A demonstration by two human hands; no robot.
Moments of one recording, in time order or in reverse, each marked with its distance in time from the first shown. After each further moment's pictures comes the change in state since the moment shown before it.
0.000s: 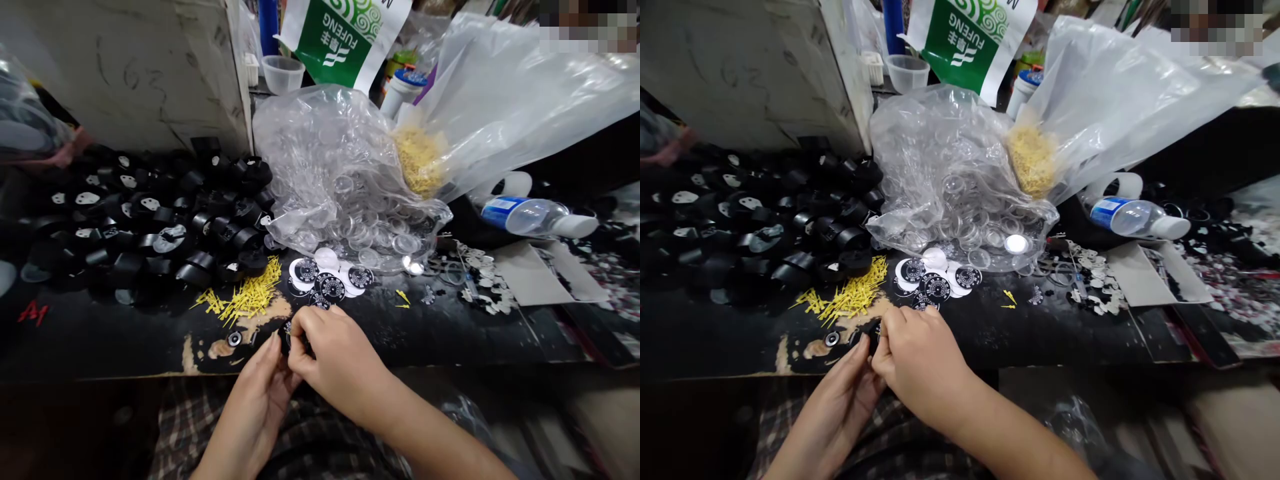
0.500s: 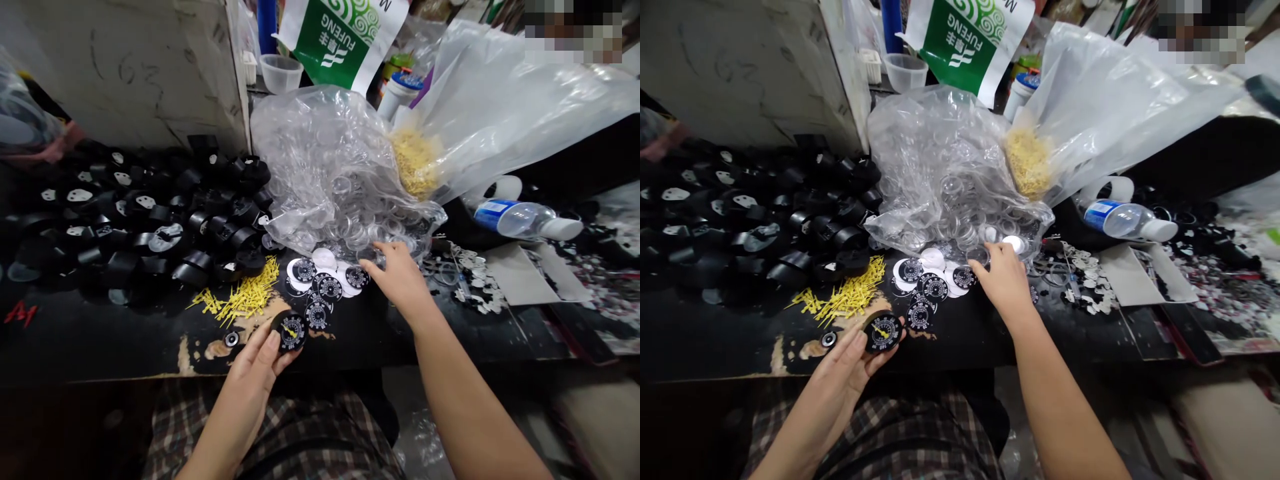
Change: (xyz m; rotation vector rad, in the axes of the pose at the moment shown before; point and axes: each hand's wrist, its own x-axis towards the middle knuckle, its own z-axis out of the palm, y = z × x) left_hand 0.010 0.008 -0.004 0.054 -0.003 0.131; right_hand 0.023 0.133 -0.039 -0.102 0.276 0.546
